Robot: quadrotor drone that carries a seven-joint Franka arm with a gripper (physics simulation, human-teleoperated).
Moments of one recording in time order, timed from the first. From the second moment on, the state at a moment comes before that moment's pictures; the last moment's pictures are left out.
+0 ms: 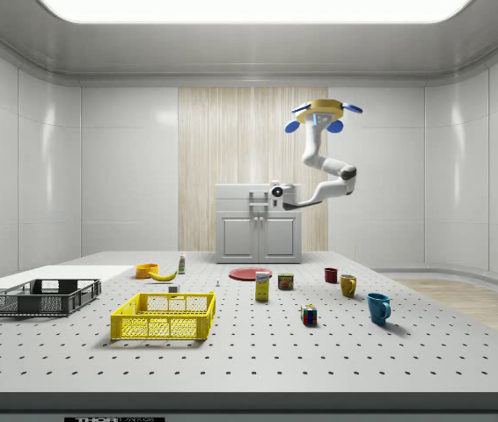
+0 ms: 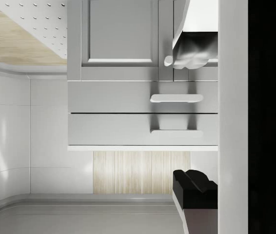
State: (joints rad) arm 0.69 -1.15 -0.88 -2.46 0.78 1.75 0.83
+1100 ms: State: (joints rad) arm 0.72 -1.17 -0.81 -2.53 0.83 1.87 0.83
